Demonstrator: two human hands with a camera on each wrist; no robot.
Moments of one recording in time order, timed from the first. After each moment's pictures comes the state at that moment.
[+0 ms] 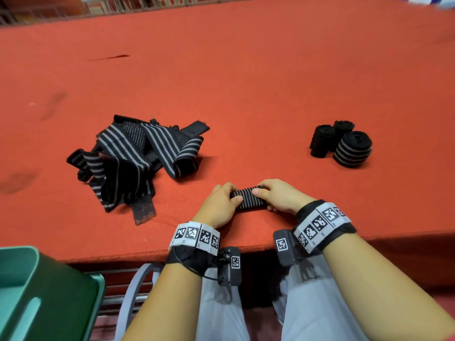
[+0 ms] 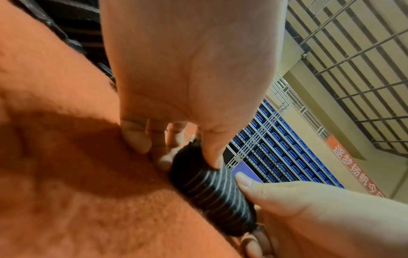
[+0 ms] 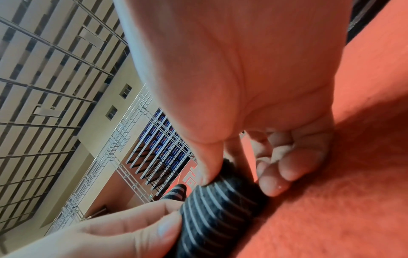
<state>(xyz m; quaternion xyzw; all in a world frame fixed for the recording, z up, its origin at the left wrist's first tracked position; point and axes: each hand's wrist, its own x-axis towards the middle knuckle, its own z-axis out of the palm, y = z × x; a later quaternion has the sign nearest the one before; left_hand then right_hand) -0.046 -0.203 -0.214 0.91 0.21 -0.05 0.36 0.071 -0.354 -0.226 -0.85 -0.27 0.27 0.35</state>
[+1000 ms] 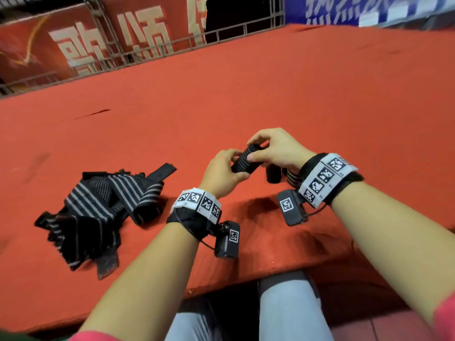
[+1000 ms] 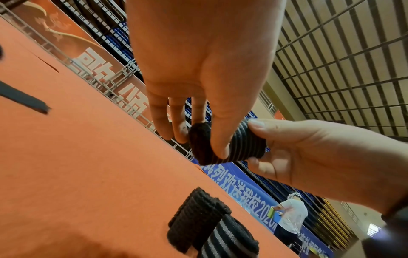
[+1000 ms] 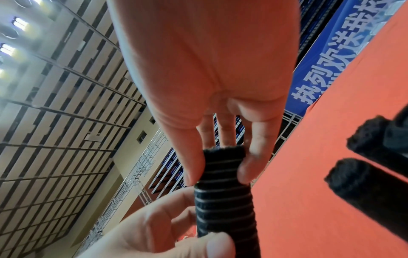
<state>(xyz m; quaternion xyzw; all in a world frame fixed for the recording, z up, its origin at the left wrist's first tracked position) 0.094 -0.291 -0.114 0.94 0.06 0.13 0.32 0.182 -0.452 -0.087 -0.80 -0.31 0.08 0.51</state>
